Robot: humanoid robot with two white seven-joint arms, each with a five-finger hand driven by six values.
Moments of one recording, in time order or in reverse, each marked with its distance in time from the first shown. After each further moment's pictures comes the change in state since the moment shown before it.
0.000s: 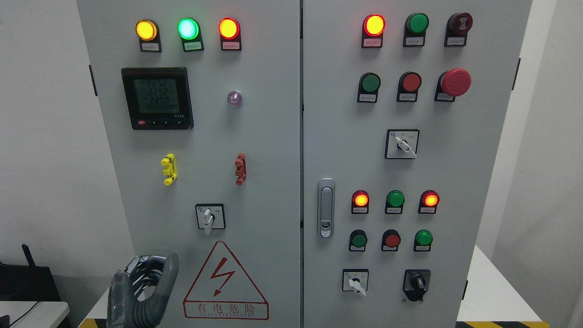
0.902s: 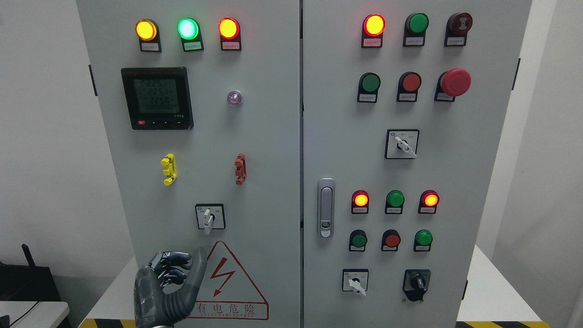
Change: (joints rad) left arm -0.056 -0.069 -0.109 0.000 -0.085 0.153 0.123; right arm 0.000 0.000 0.000 0.000 0.000 0.000 -0.001
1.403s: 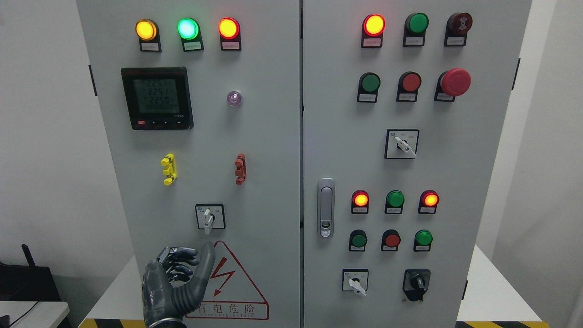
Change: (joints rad) left arm -0.043 -0.018 -0.018 0.012 -0.014 0.057 0.014; right arm 0.000 0.000 0.000 0.000 0.000 0.000 -0.001
